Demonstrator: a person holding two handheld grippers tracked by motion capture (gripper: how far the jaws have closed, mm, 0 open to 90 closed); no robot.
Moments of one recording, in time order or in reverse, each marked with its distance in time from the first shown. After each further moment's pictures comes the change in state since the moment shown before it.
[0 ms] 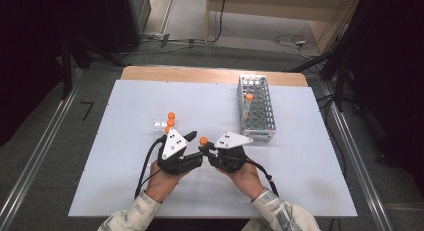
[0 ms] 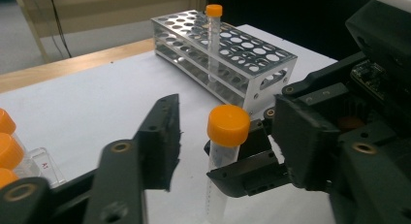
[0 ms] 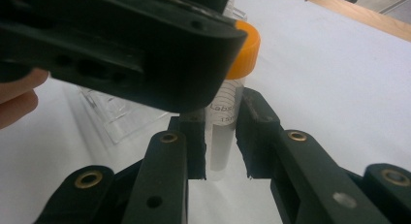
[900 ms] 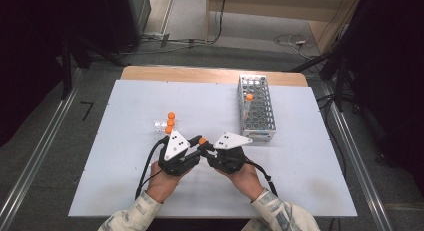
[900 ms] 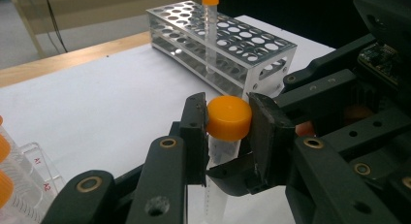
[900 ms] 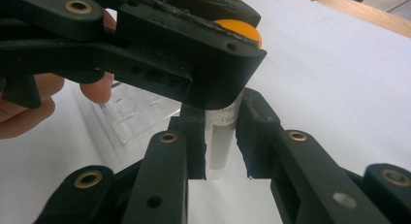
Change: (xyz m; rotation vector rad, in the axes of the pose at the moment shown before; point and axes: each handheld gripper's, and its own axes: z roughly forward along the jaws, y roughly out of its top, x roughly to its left) left arm 0.000 -0.004 0.003 0.027 -0.006 0.015; right arm 0.003 0.001 0.000 0.002 0.018 0.005
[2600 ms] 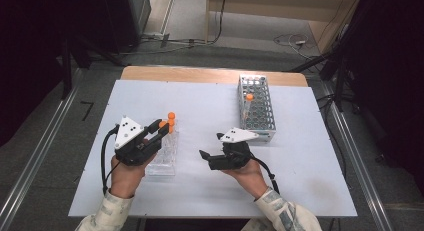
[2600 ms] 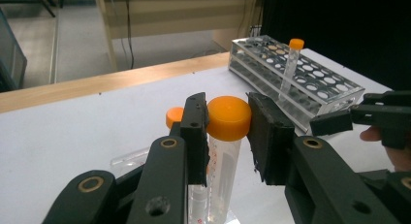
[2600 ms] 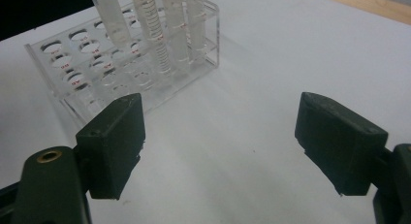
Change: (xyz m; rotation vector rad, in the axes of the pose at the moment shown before) left arm 0.055 0.021 -0.068 -0.057 0.199 -0.102; right arm -0.016 -0.001 -0.005 0.023 -0.046 0.081
